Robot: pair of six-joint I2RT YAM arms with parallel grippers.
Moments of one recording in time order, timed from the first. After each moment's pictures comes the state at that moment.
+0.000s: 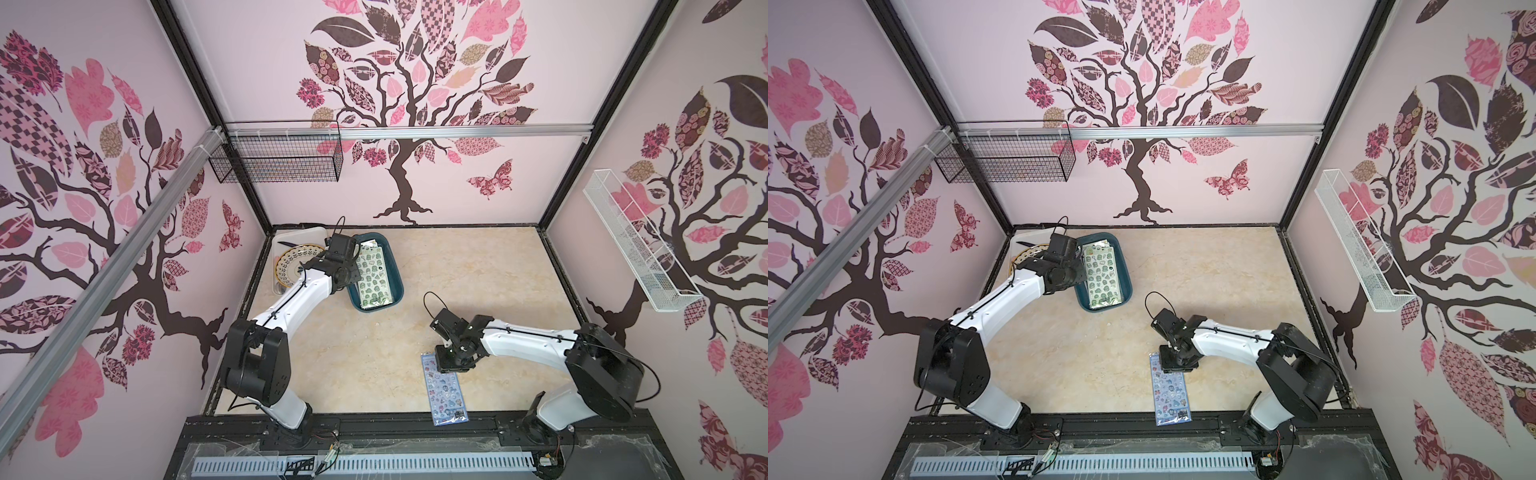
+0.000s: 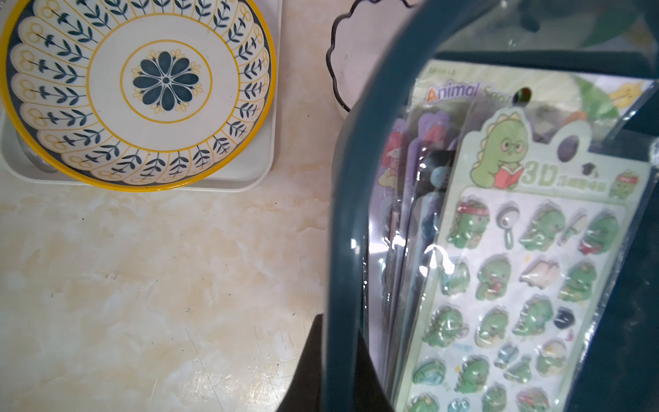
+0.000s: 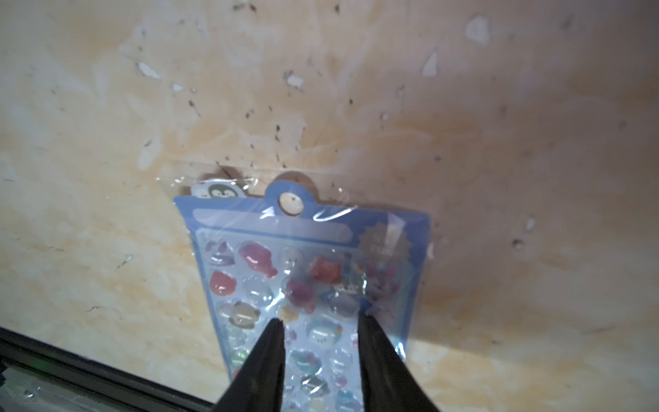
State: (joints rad) left arm -0.31 1.59 1.27 -0.63 -0.20 -0.57; right arm 0.84 1.54 0.81 -0.66 -0.15 0.76
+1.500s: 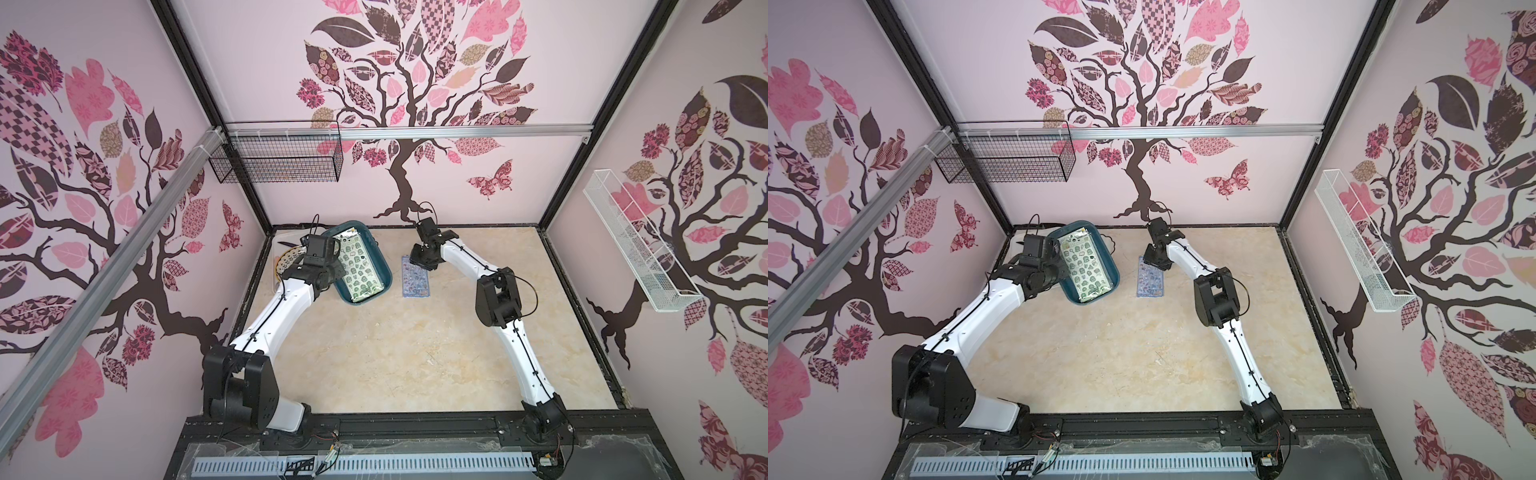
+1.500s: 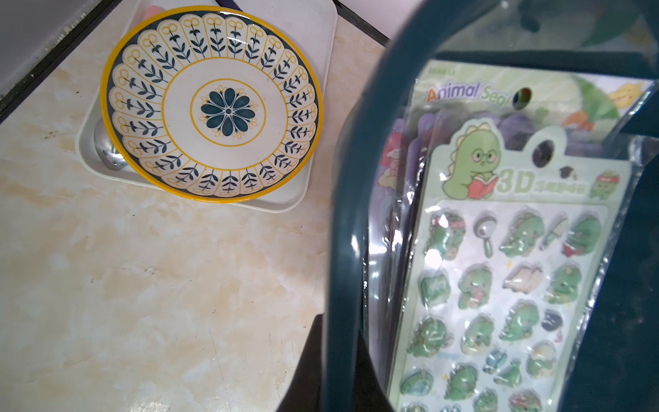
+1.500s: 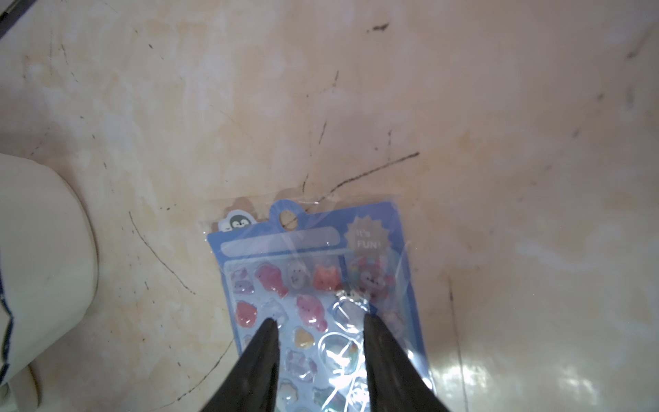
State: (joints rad) left arm -0.22 1.46 1.19 -0.58 -0.18 -0.65; right arm 0.45 2.61 2.39 -0.84 -0.07 0.73
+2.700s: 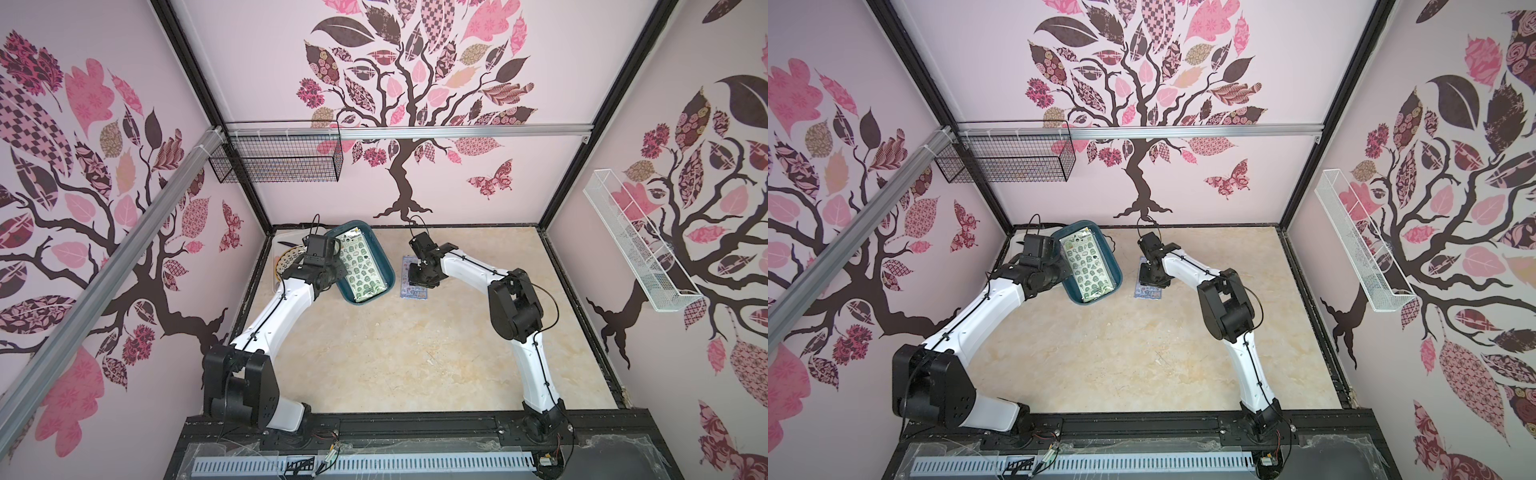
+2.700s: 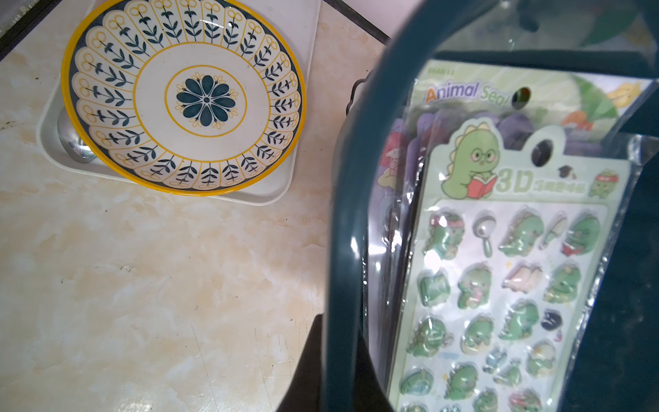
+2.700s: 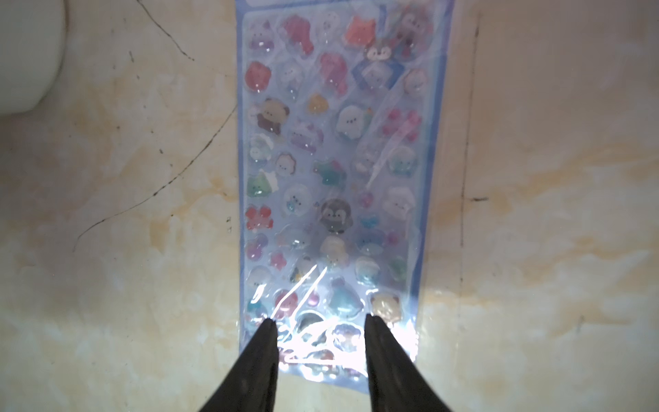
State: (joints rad) left arm -0.22 1.46 1.19 -0.57 -0.13 -0.65; right arm 0.55 2.28 1.88 -0.77 -0.02 0.62
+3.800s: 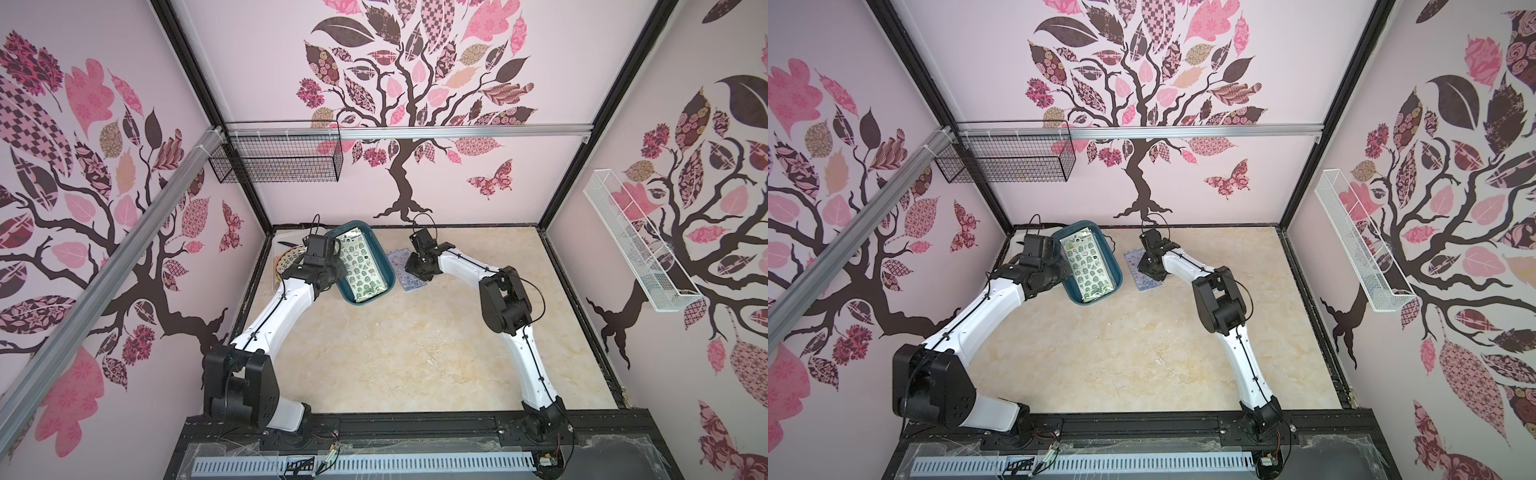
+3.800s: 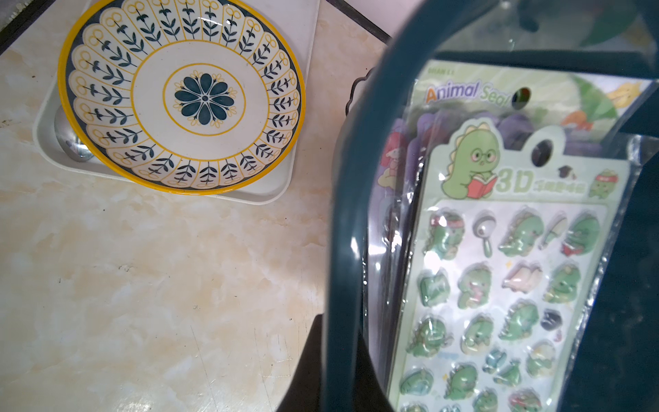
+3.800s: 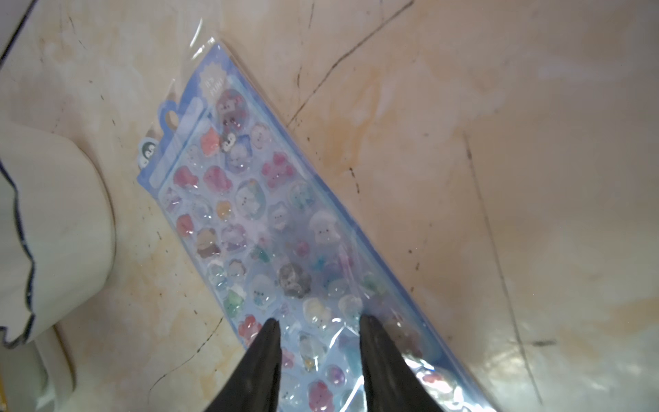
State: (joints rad) left arm -0.22 1.46 1.19 -0.57 -0.13 -0.65; right arm 0.51 2.39 1.94 -0.58 -0.03 0.95
